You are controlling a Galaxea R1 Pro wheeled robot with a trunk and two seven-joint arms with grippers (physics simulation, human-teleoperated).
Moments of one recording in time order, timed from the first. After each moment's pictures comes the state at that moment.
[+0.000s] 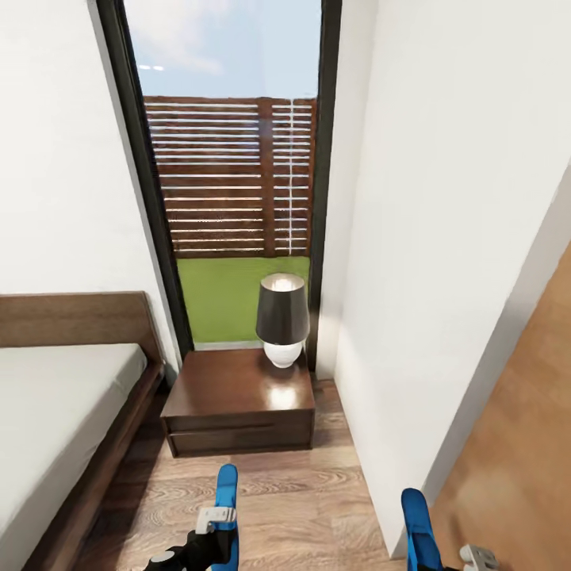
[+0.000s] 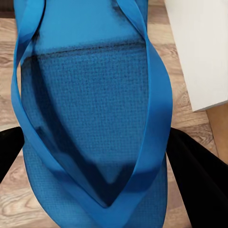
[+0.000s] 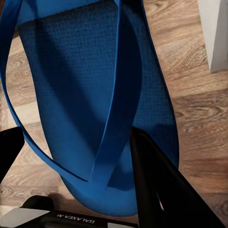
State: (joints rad) left arm -0.46 -0.05 0.00 -0.19 0.07 -0.07 -0.26; right arm -0.40 -0.31 -0.31 -0.13 0.01 0.04 0.72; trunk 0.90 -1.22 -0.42
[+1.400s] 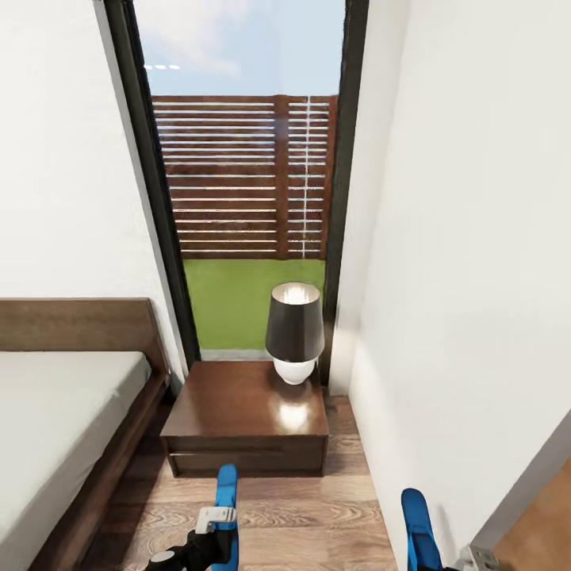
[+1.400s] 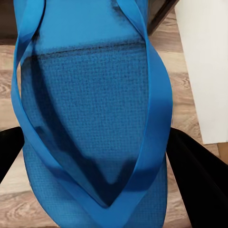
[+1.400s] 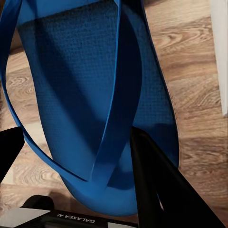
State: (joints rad) left arm -0.46 -0.05 0.00 -0.19 0.07 -0.07 -0.26; right arm -0.40 -0.31 -0.31 -0.13 0.01 0.04 0.72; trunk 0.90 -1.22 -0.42
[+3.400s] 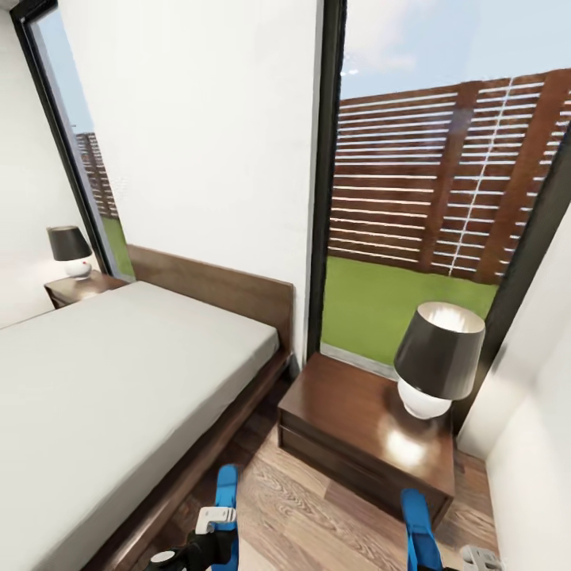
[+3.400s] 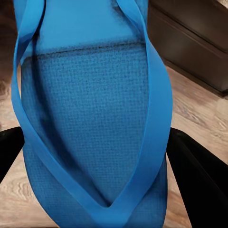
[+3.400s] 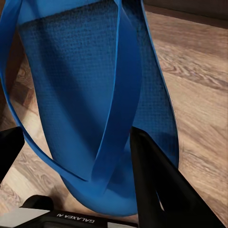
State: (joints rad) left arm -0.46 -0.05 0.00 -0.19 0.07 -0.07 -0.27; right arm -0.40 -0.31 -0.31 -0.13 0.01 0.04 0.72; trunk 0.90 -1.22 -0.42
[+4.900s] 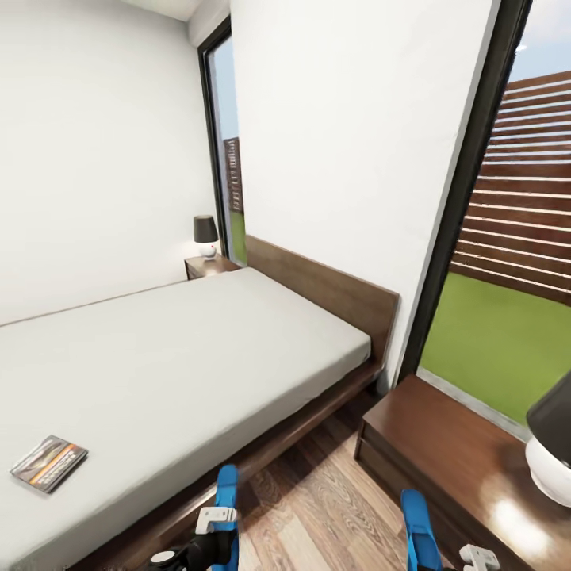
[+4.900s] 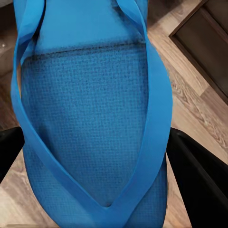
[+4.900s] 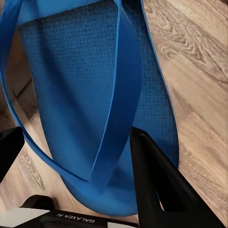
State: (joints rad) left arm -0.46 -0.05 0.00 -0.19 0.07 -0.07 -0.27; right arm -0.40 -0.31 -0.31 -0.13 0.01 0.04 0.72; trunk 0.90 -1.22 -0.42
